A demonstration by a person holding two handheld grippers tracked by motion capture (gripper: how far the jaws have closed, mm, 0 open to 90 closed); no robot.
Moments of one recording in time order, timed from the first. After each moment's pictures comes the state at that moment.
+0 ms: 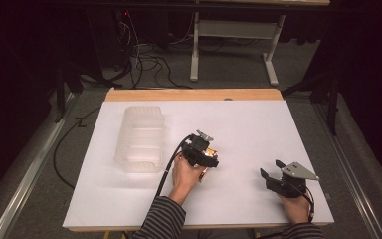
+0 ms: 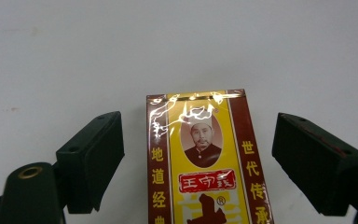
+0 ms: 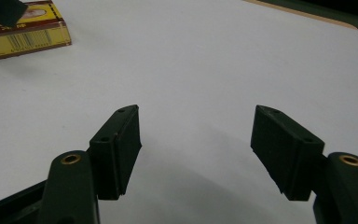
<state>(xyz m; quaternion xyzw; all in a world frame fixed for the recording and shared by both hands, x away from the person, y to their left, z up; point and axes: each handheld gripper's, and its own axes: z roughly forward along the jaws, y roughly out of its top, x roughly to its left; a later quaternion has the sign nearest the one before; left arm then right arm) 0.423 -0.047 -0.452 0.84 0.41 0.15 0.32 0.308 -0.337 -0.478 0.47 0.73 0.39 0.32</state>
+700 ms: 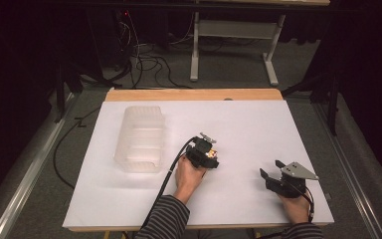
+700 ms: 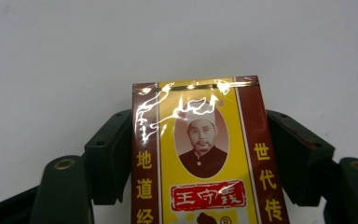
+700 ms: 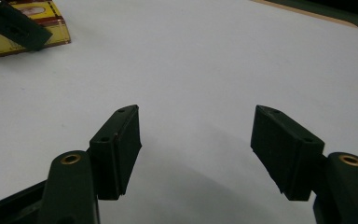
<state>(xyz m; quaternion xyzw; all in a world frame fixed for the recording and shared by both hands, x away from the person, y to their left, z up) 0.427 -0.058 -0.468 0.85 0.41 0.15 0.30 0.308 -0.336 -0.478 0.47 0.73 0.38 0.32</state>
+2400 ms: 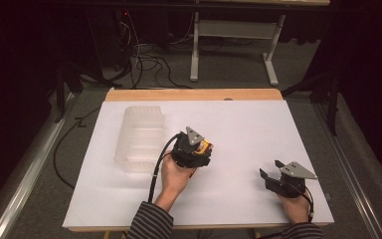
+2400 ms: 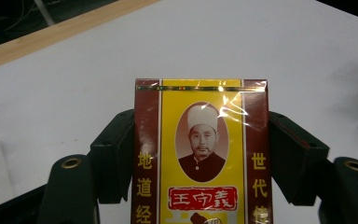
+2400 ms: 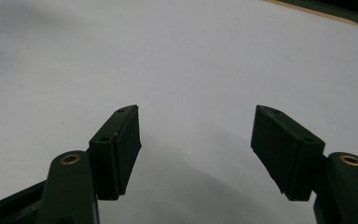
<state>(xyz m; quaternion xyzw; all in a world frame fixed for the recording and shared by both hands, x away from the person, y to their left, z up) 0.387 -0.006 -0.395 0.82 0.36 0.19 0.41 0.309 -0.335 -0.479 0.46 0.74 0.38 0.32</state>
